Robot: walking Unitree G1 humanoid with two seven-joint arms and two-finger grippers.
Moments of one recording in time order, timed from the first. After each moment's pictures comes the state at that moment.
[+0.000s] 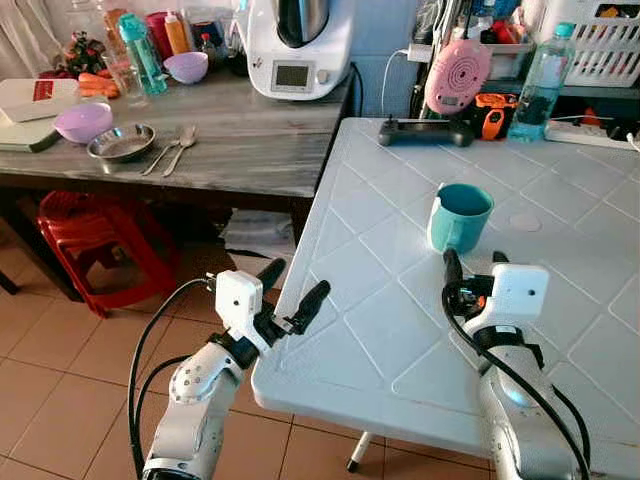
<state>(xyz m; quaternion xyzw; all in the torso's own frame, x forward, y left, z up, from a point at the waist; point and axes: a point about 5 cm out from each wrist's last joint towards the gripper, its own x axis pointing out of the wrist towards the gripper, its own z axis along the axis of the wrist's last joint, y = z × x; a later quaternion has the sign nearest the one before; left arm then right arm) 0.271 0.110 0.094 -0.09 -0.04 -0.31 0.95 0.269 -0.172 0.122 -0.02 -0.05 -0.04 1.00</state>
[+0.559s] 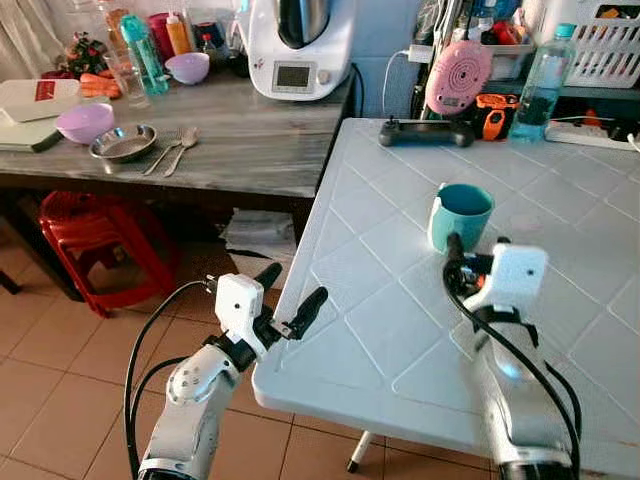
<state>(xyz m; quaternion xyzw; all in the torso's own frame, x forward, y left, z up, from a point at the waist) 0.271 0.113 0.091 -0.07 -0.03 -0.31 0.95 0.295 -0.173 0.129 -0.01 -0.06 -0.06 1.00</state>
